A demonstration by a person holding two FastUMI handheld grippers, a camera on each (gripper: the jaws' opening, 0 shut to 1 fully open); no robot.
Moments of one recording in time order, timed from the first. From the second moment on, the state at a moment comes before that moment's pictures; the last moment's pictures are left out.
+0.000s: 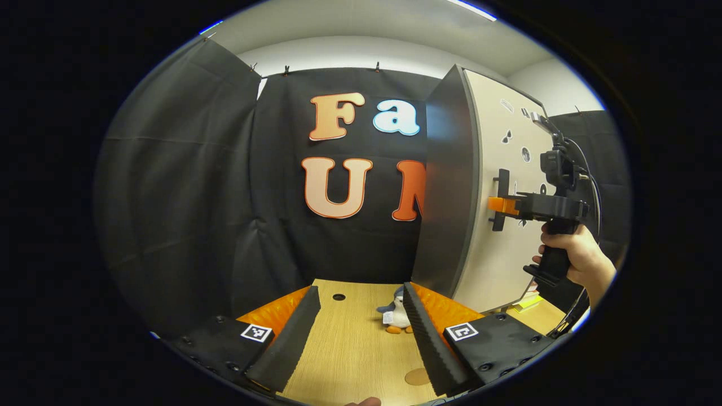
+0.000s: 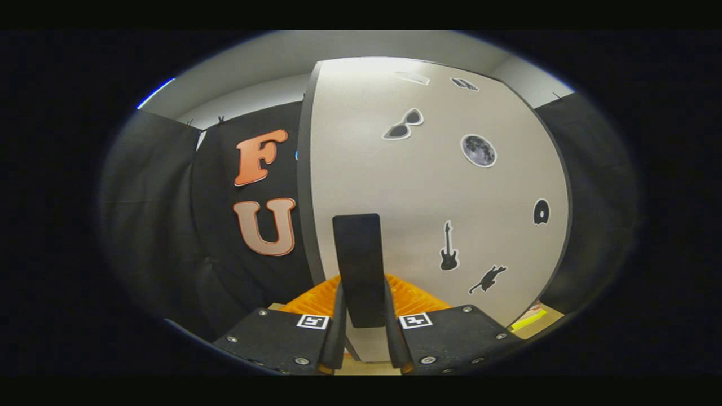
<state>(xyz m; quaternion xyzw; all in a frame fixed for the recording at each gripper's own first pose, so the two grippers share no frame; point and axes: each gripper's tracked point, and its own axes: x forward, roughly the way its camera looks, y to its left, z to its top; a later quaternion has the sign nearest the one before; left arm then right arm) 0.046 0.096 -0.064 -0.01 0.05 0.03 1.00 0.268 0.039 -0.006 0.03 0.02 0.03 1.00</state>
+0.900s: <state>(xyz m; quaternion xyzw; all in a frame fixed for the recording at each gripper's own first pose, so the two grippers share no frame) -0.016 0.012 -0.053 0.00 0.05 0.03 1.00 0.069 -0.077 0.000 0.05 0.03 0.02 1.00</state>
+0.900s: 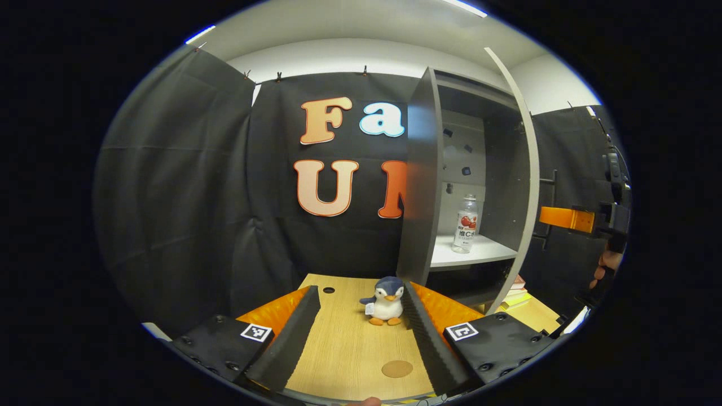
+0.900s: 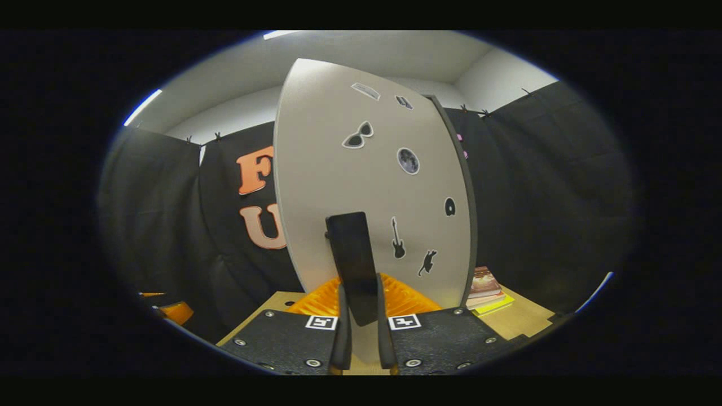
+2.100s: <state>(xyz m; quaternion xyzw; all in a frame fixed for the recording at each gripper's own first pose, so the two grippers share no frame) -0.037 -0.134 -0.061 0.02 0.06 -0.02 1.00 0.022 -0.263 0.002 0.03 0.02 -0.04 1.00</state>
